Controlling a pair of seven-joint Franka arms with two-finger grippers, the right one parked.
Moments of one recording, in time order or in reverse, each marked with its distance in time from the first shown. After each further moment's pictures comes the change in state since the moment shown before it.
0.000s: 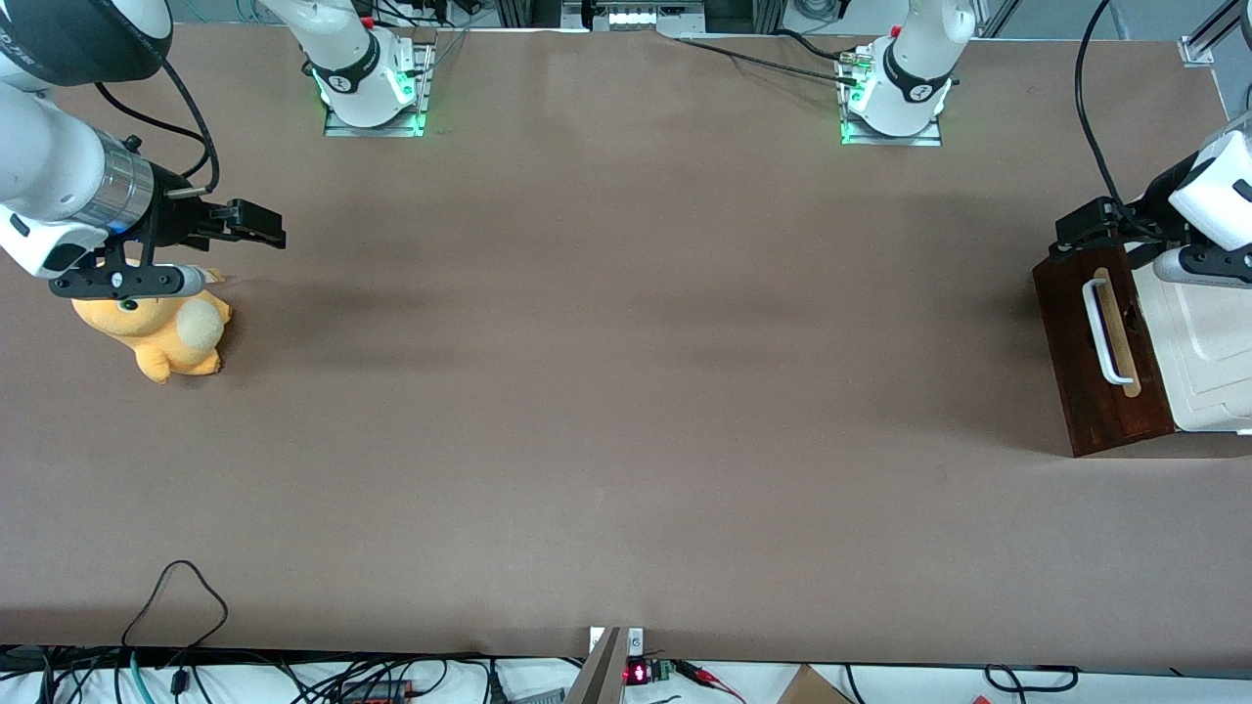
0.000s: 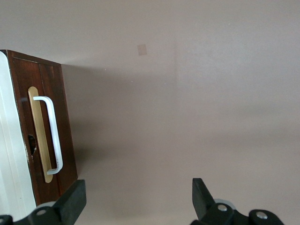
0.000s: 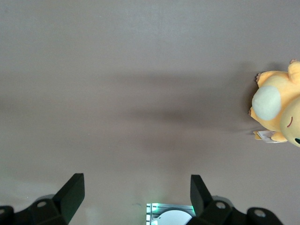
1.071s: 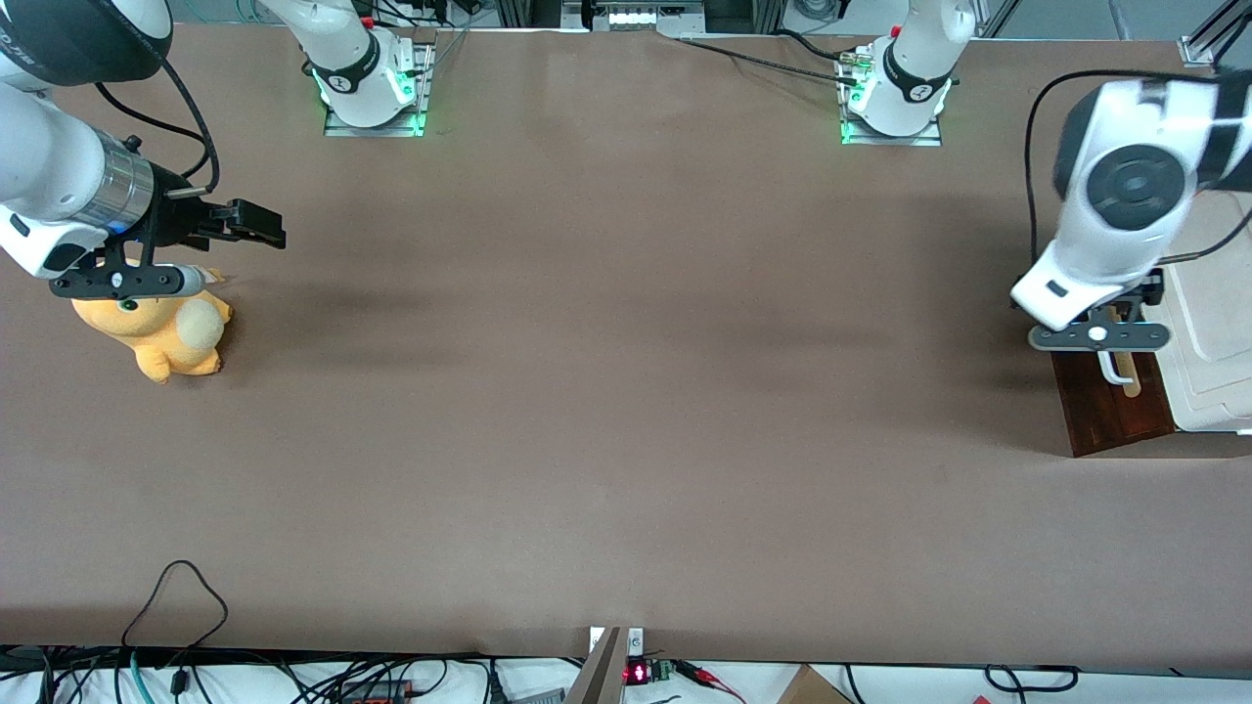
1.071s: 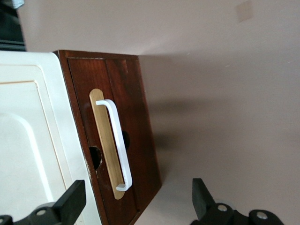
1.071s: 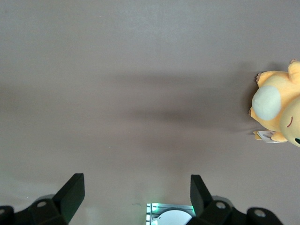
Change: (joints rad) arm -0.037 0.124 -0.111 -0.253 0.635 0.223 -0.322
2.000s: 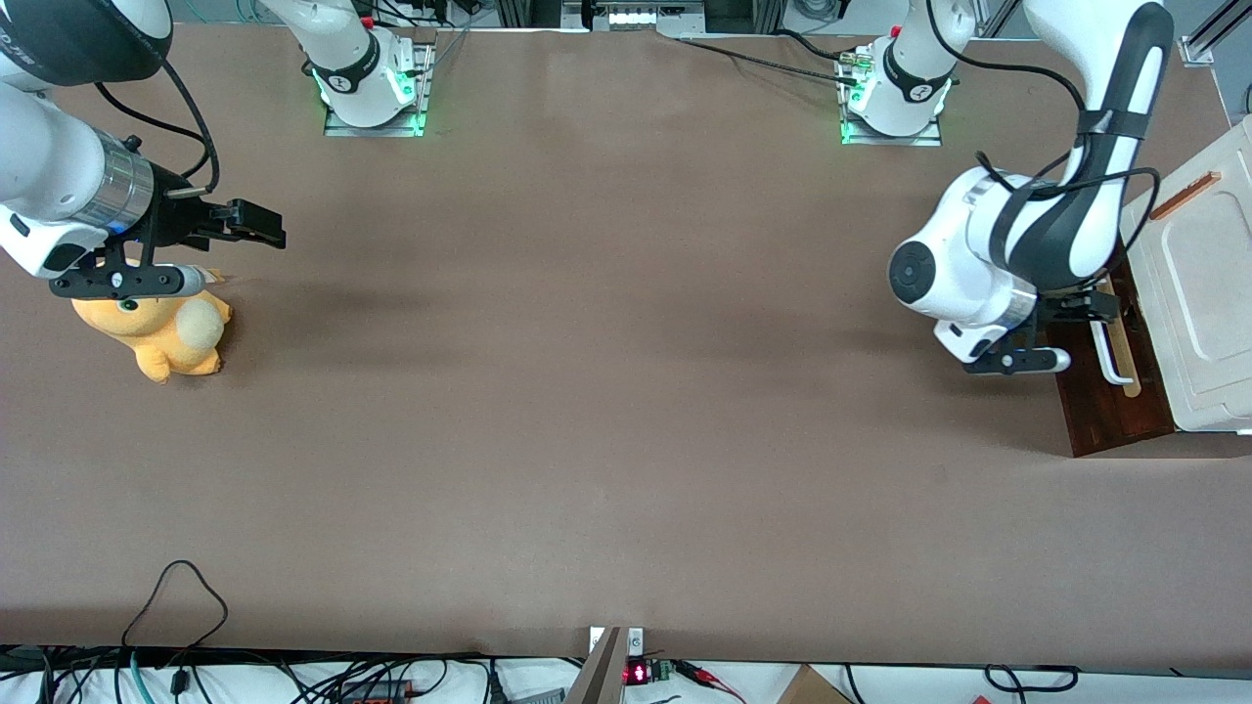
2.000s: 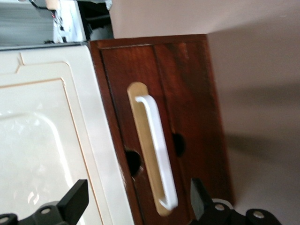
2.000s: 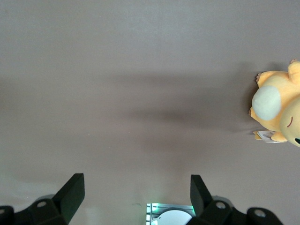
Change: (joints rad) arm -0.093 0.194 0.021 -0.065 0.528 -0.126 -0.362
